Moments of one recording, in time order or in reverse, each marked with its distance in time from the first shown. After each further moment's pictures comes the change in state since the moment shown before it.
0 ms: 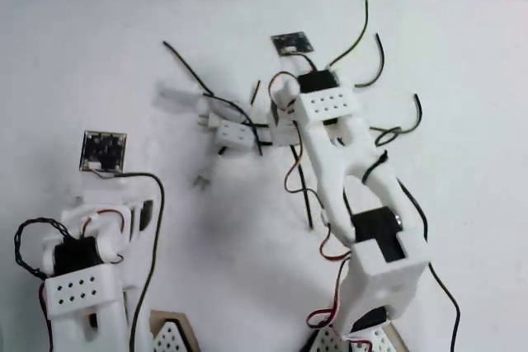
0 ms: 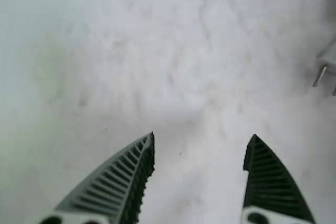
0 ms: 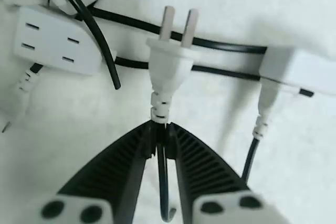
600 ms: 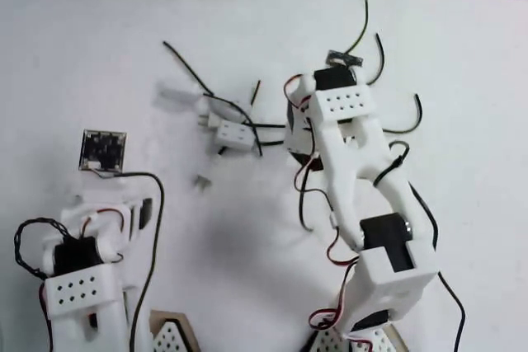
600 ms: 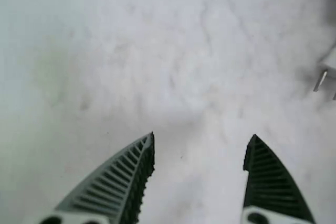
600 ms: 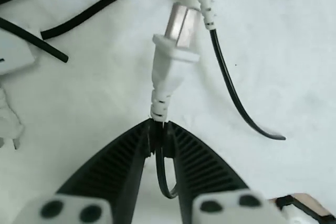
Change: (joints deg) left arm 0.0 0.0 0.0 -1.0 0.0; right arm 2.5 -2.5 0.0 14.4 -29.5
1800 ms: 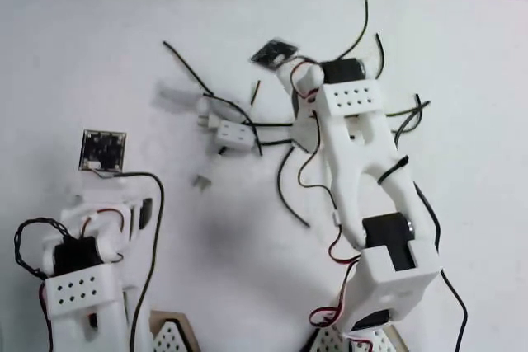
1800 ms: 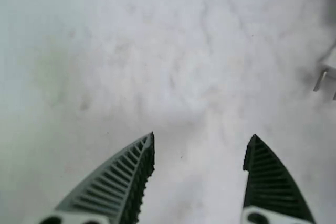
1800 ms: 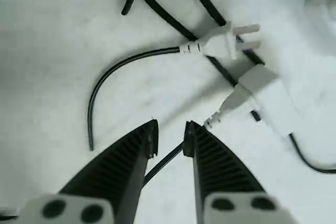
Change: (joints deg) left arm 0.0 0.0 0.0 0.0 0.0; right arm 1.5 0.0 -3.1 -8.2 73.8
